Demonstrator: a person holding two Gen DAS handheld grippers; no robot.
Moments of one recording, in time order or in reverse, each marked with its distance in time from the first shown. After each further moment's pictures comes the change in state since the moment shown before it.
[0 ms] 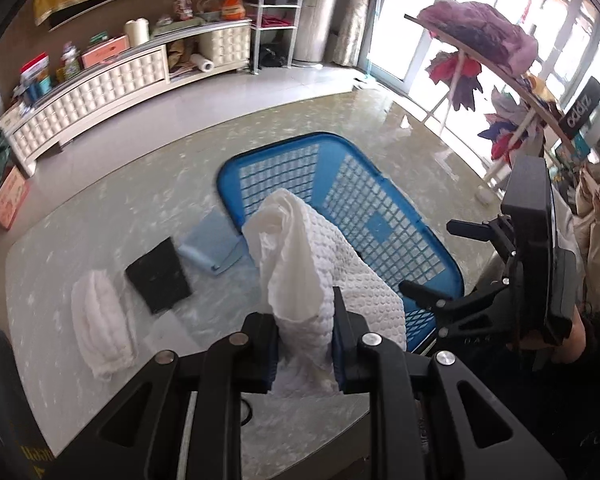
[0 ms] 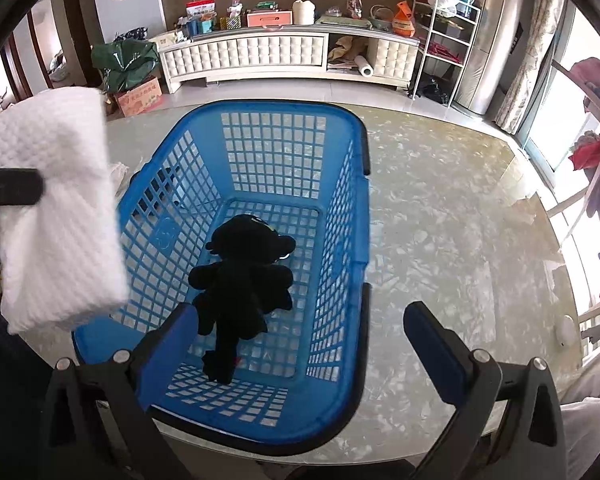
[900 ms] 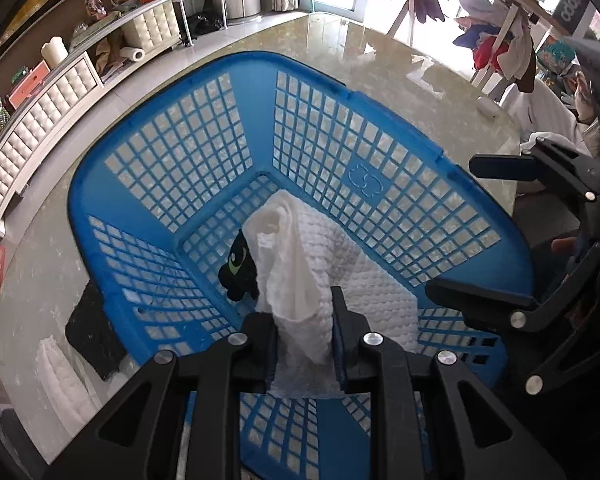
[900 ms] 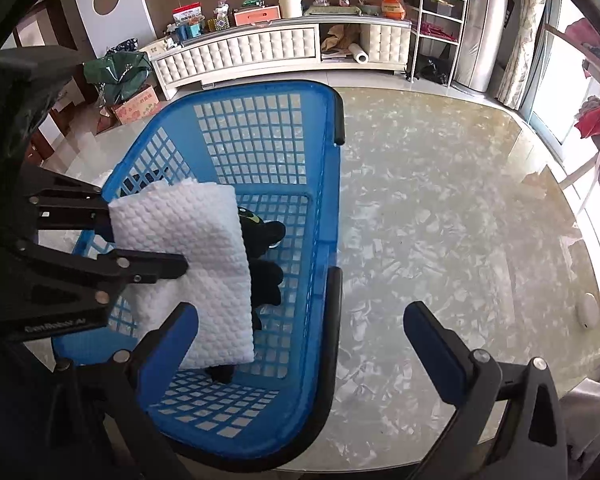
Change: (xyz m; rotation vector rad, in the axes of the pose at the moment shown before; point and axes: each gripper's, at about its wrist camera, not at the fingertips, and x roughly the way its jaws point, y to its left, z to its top) left arm 0.117 -0.040 0.013 0.254 0.182 -0.011; right arm 0.013 -0.022 -0.005 0.071 0.027 0.058
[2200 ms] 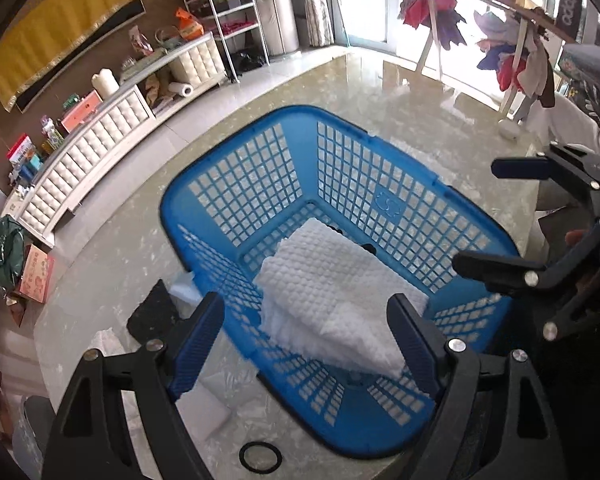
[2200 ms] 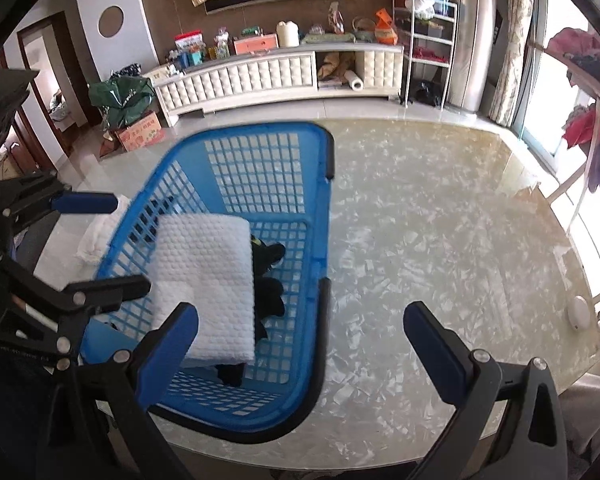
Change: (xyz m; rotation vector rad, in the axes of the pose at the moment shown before) left arm -0.061 -0.014 -0.018 -0.014 -0.140 0.206; right arm -0.037 0.001 -0.006 0.010 -0.121 0.002
